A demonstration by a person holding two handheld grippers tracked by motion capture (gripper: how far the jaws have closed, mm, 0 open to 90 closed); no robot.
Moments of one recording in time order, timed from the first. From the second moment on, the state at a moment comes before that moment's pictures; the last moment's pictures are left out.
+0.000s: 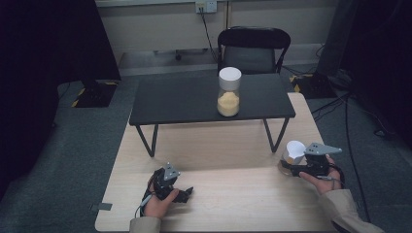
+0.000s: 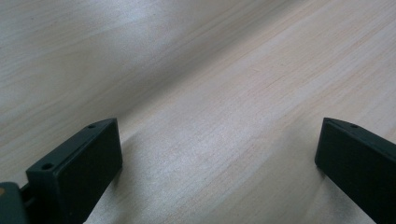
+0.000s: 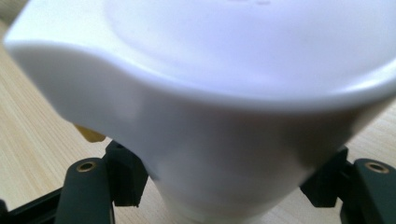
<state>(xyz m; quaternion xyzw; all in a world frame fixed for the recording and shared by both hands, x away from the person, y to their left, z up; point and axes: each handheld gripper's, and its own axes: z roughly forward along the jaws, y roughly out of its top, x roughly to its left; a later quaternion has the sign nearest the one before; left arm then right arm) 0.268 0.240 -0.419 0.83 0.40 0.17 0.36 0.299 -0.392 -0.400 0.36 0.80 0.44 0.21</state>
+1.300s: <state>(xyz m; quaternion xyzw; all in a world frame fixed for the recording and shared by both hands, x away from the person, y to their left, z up) 0.268 0.240 -0.419 0.83 0.40 0.17 0.36 0.331 -0.324 -0.339 0.27 0.84 0.45 0.13</state>
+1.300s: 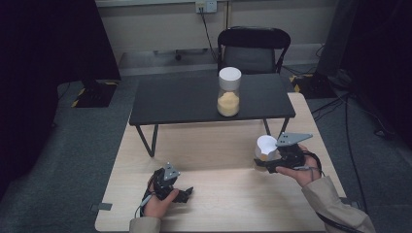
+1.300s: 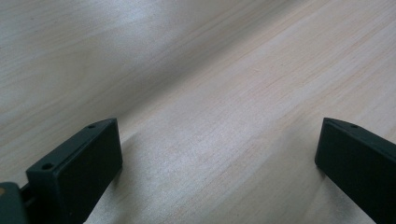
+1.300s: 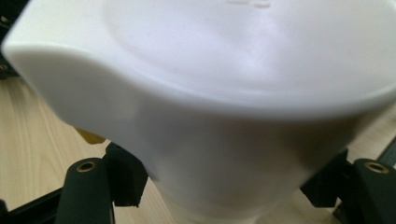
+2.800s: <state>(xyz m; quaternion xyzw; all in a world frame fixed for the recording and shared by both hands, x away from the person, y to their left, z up) 0.268 0.240 -0.419 0.83 0.40 0.17 0.36 0.361 -0.286 -0.205 0.23 0.86 0.44 0.13</state>
